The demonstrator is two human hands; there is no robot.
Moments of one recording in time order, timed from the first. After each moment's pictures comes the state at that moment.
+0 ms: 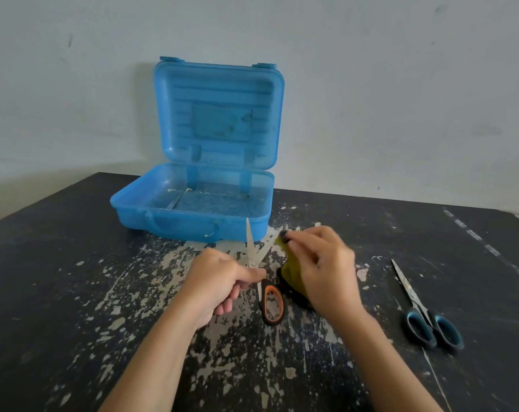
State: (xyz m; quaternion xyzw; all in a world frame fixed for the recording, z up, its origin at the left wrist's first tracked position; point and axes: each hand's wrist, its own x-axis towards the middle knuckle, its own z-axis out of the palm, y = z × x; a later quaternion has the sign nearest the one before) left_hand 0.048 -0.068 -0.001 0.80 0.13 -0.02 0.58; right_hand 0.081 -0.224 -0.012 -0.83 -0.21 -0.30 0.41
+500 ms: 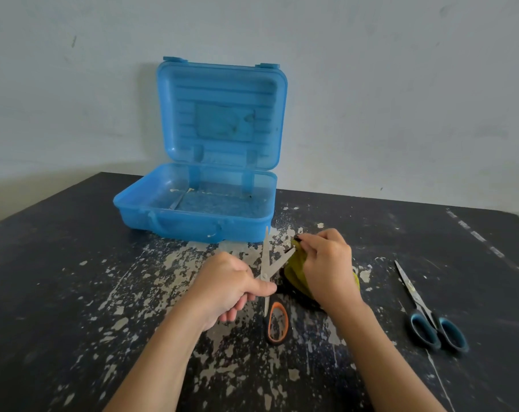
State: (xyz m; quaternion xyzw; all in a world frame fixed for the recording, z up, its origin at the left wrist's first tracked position) left_hand 0.044 -0.069 0.001 0.84 0.07 -0.06 0.54; right_hand 0.108 -0.223 -0.026 -0.87 -0.15 -0.30 0.36
